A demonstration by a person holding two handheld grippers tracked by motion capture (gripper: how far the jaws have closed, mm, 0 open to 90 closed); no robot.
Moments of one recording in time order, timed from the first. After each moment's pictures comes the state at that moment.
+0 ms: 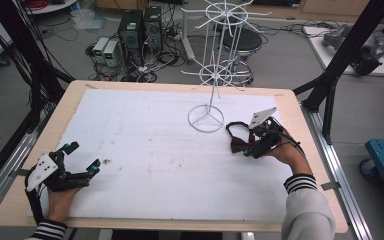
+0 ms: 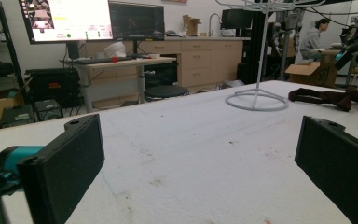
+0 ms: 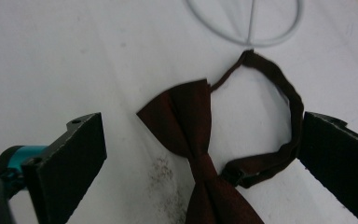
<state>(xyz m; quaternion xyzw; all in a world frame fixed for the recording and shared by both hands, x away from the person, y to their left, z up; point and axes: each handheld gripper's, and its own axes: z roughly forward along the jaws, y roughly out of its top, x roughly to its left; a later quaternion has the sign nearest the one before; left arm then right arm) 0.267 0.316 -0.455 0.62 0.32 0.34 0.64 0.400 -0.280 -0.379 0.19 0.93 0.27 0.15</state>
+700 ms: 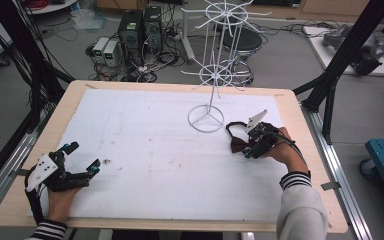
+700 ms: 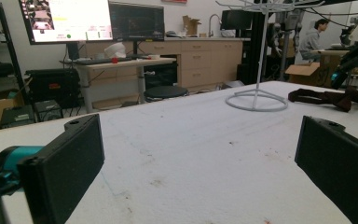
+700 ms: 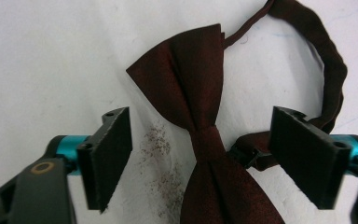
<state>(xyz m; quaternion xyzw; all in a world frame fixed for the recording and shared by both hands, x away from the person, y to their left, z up) 0.267 0.316 -0.455 0.61 0.32 0.34 0.64 0.413 -0.279 -0.401 0.18 0.96 0.20 0.12</state>
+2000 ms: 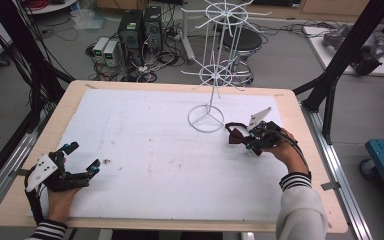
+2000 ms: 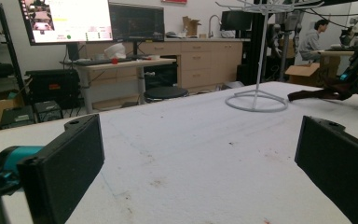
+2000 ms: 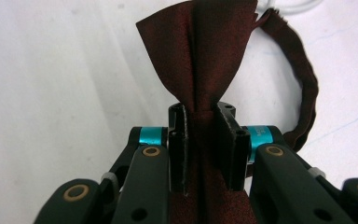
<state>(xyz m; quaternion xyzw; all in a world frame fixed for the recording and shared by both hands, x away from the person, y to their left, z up) 0.267 0.316 -0.455 0.61 0.31 0.34 0.64 0.412 -0.282 -0.390 0.18 0.95 0.23 0.12</state>
